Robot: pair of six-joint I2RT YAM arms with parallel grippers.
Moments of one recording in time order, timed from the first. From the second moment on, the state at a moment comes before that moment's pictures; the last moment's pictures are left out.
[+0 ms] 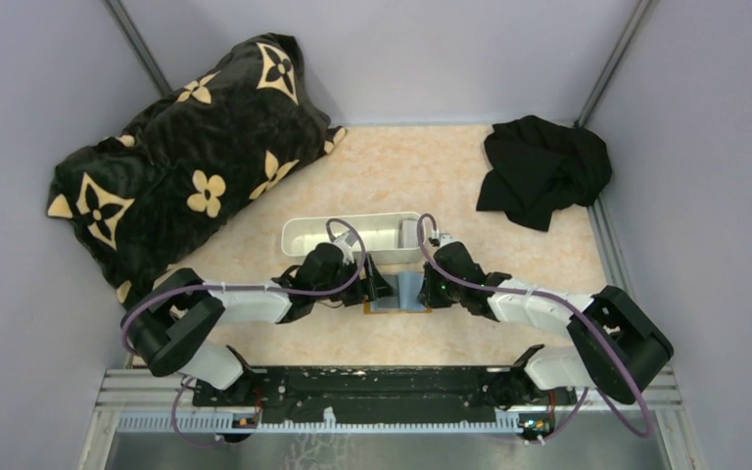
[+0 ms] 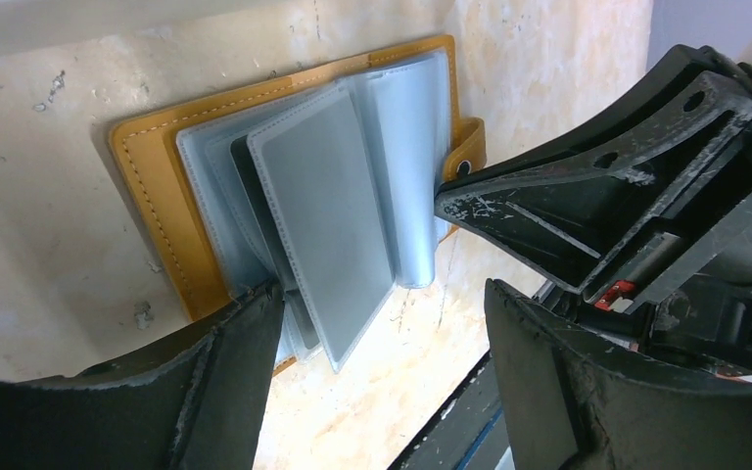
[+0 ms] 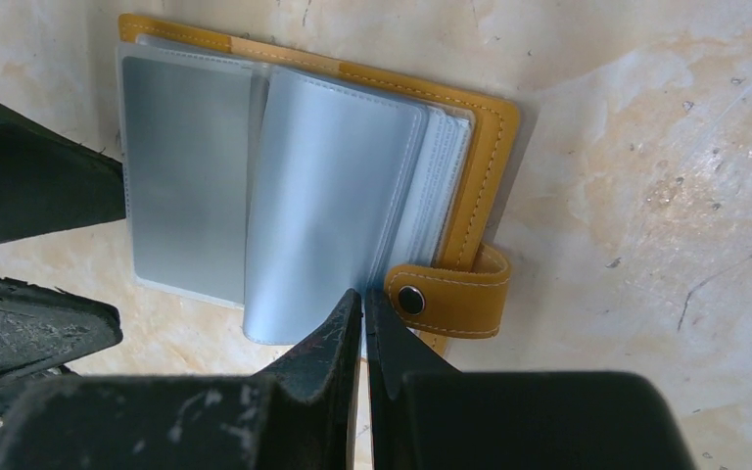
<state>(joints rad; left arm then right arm) -0.82 1.49 0.49 0.44 0.23 -0.95 0.71 1.29 0.48 -0.04 -0.07 0.60</state>
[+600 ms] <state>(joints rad) -0.86 1.50 0.57 0.45 0.26 -0.95 0.71 1.28 0.46 0.00 -0.07 0.61</state>
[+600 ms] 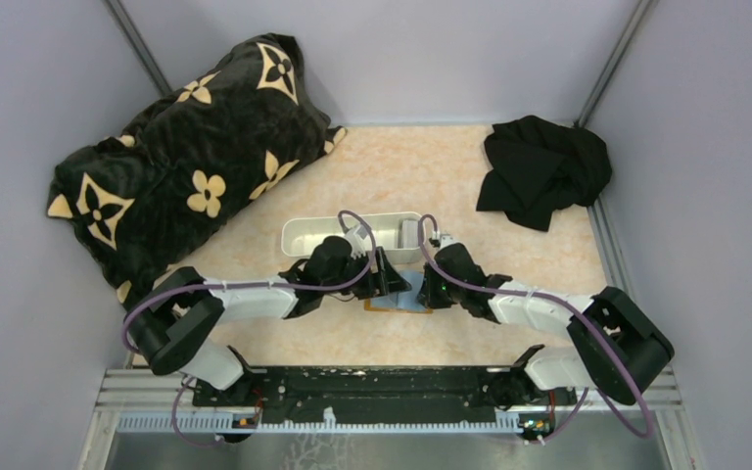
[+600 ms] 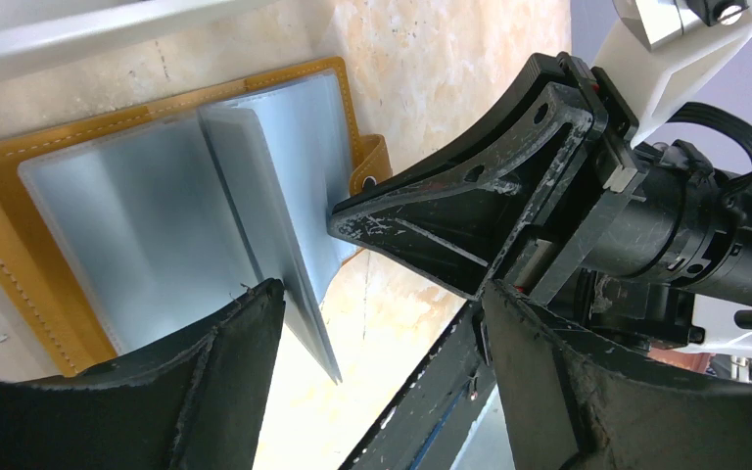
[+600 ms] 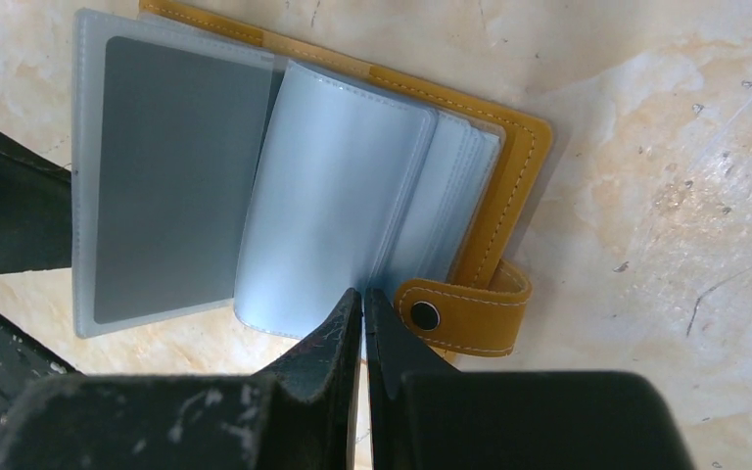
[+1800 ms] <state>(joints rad) -0.88 1.56 0.60 0.46 0.25 -0.91 0.71 1.14 0.54 -0.28 0.01 0.60</state>
